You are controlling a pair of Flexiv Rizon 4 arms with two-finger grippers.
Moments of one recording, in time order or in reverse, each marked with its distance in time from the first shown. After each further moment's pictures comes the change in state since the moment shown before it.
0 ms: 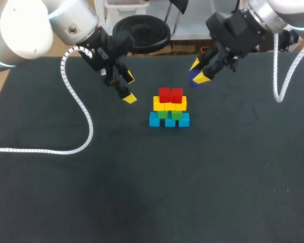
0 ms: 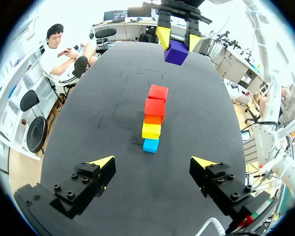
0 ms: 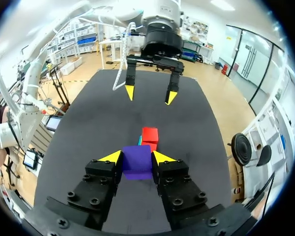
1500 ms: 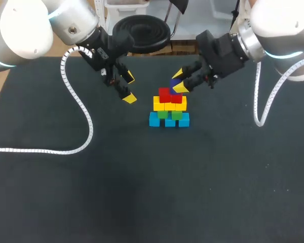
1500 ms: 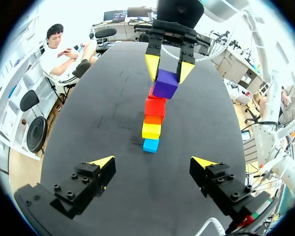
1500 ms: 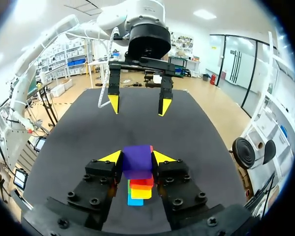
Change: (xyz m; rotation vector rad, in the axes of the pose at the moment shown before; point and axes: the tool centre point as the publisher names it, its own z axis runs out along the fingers) left arm 0.000 0.000 0.000 0.000 0.000 0.000; right arm -0.016 -0.014 0.061 0.071 -0.210 0.049
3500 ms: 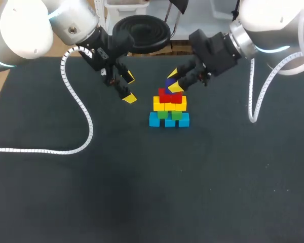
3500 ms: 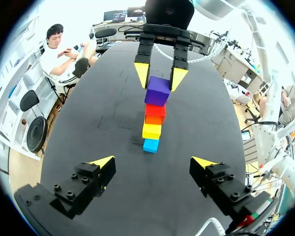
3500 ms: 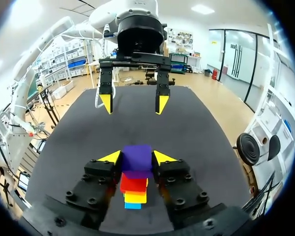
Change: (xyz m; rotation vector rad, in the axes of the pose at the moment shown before) left arm 0.000 0.000 0.000 0.000 0.000 0.000; right arm 0.002 -0.009 0.013 -0.033 0.023 0.040
